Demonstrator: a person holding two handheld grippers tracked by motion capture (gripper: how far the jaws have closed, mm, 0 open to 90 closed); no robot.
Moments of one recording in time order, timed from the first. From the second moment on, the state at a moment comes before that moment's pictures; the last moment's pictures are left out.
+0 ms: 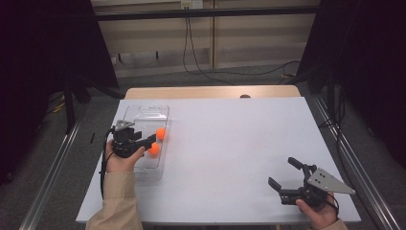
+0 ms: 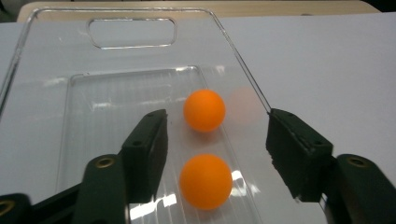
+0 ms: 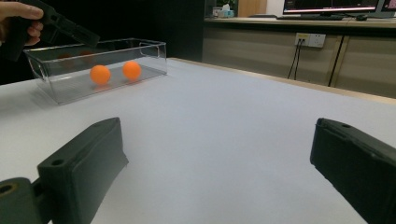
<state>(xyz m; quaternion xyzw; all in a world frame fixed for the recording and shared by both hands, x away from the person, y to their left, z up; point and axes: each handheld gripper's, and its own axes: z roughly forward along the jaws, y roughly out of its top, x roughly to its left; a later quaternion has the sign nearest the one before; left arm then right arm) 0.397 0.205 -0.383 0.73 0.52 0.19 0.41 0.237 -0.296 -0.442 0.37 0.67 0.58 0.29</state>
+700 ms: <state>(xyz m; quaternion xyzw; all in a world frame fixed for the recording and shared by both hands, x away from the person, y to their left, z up) 0.381 0.206 -0.376 0.71 0.51 0.22 0.44 0.238 -0.296 -0.442 0.36 0.67 0.58 0.29</state>
